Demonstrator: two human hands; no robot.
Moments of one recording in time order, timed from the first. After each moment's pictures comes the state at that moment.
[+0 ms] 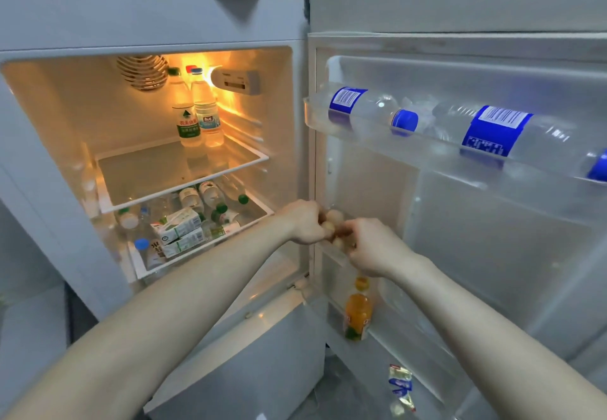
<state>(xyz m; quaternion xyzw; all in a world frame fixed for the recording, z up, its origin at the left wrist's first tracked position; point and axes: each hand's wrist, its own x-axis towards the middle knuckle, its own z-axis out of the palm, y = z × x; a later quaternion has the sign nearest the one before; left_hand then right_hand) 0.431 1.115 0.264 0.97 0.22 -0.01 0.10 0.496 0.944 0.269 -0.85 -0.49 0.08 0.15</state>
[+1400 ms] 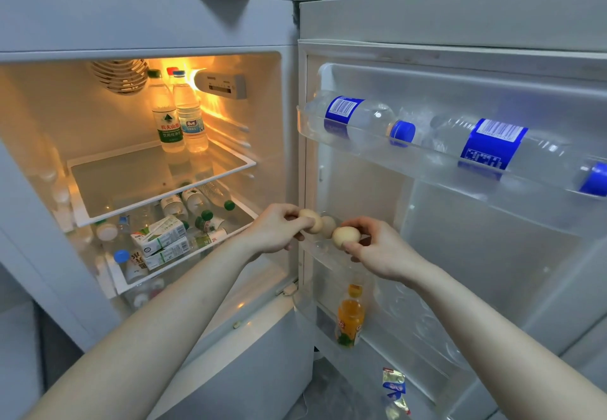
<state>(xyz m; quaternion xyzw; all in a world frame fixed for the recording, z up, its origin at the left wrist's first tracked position) 0.394 1.125 0.267 0.83 0.24 0.13 0.48 0.512 0.928 0.267 -0.82 -0.39 0.17 0.38</state>
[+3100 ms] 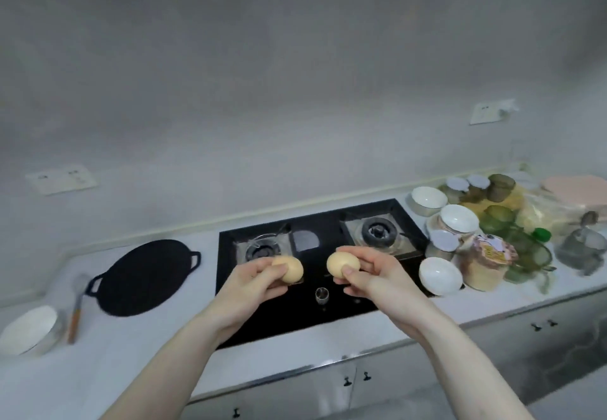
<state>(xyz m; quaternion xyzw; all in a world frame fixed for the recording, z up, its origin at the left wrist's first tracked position) -0.047 0.286 0.187 0.07 0.72 0.65 0.24 0.030 0.521 0.192 -0.12 -0.69 0.71 -0.03</state>
